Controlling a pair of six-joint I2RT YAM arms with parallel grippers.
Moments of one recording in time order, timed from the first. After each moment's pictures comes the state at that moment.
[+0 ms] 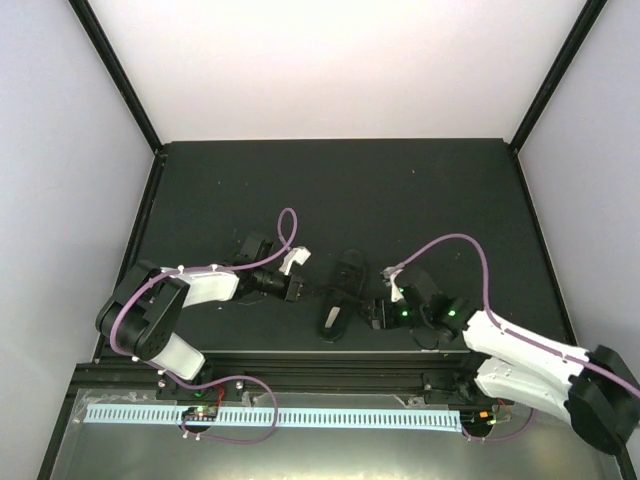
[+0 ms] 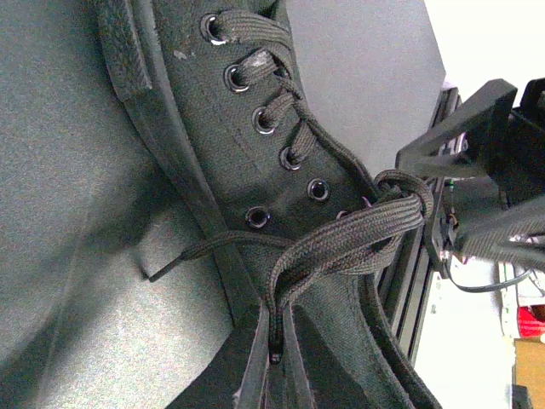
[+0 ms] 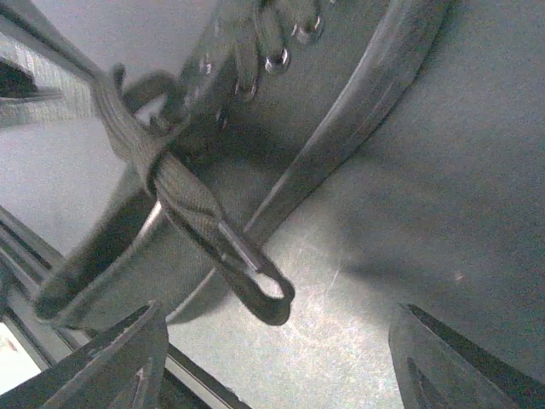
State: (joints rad) left arm -0.48 1.53 0.56 0.08 0.86 -0.32; right arm 0.84 1.01 0.43 -0.31 -0.18 0.65
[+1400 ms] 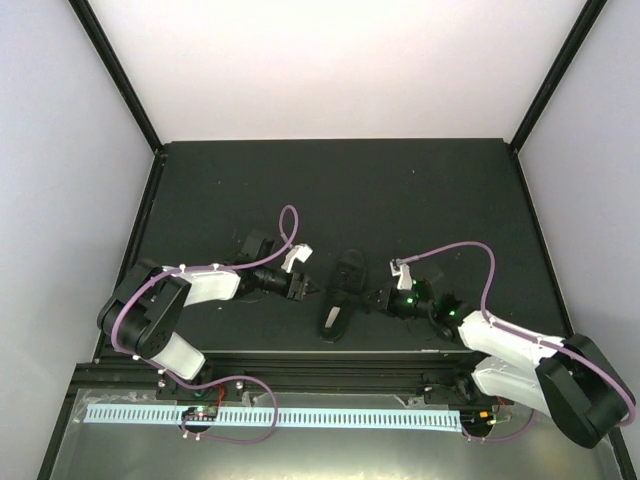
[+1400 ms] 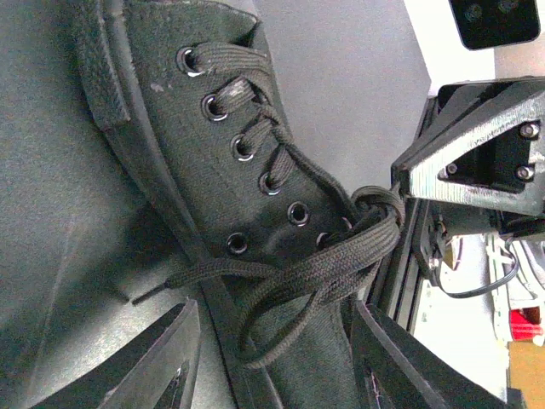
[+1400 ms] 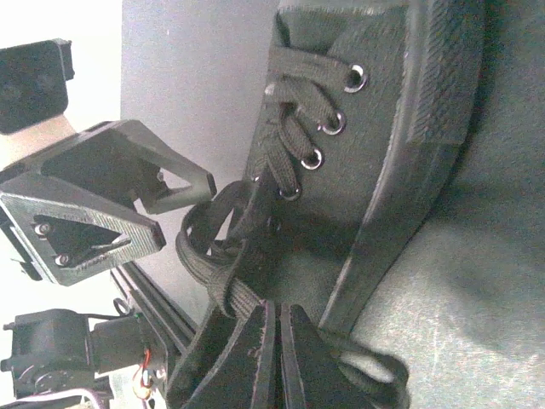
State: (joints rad) left arm -0.49 1.54 0.56 0.12 0.88 -0.33; right arm 0.63 1.09 0.27 0.20 -0.47 0.98
